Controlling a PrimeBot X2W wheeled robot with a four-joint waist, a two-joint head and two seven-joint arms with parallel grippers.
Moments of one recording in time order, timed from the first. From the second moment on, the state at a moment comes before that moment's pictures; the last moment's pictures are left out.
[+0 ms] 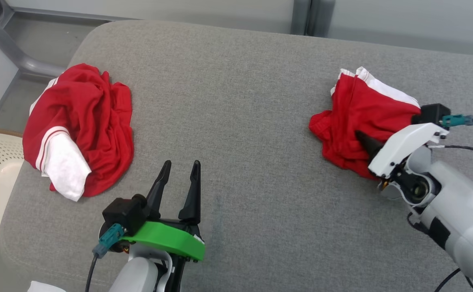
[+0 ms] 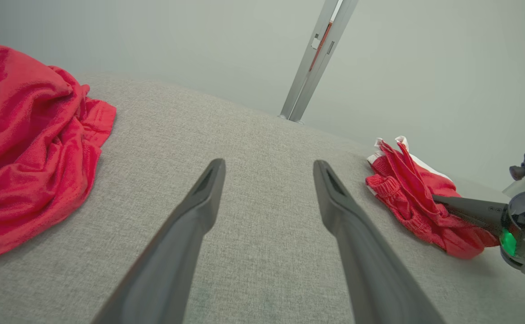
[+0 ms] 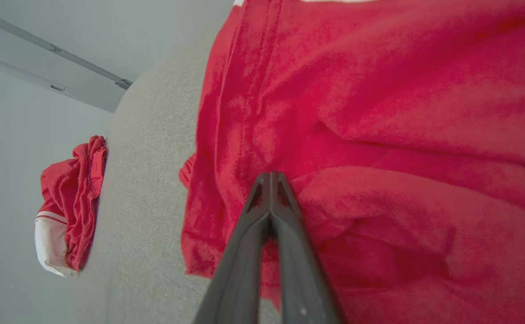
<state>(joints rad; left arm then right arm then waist) -0.20 0.05 -0.37 0.26 -0.51 -0.04 -0.26 -0.77 -0.43 0.84 0.80 1.48 0.13 0.05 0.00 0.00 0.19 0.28</state>
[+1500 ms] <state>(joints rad) -0.09 0.05 -0.15 0.23 -0.40 -0.05 -0.26 -0.47 -0.45 0.49 0.43 0.77 0.13 -0.26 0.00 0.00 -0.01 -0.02</state>
